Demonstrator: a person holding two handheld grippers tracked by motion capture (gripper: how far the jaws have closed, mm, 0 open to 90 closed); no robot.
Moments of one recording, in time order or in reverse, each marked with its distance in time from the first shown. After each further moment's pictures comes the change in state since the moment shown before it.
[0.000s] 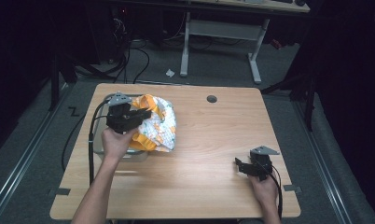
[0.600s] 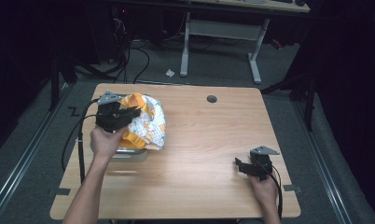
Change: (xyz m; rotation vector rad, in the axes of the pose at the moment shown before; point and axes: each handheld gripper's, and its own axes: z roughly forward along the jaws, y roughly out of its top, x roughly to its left) left arm 0.022 -0.002 -0.018 0.016 0.077 0.002; right arm 0.000 0.000 0.000 0.000 0.000 0.000
